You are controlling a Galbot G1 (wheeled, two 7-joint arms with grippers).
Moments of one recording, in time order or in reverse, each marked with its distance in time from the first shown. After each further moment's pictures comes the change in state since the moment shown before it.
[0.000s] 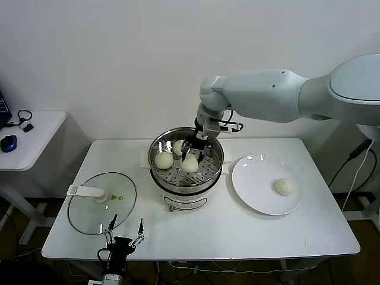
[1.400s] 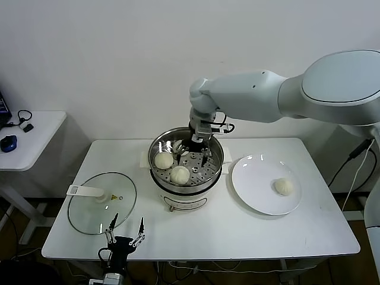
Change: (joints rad) left arm -0.012 0.000 0.001 0.015 -0.007 0.002 0.002; right arm 0.044 0.056 -0.106 -0.016 0.141 0.000 -0.075
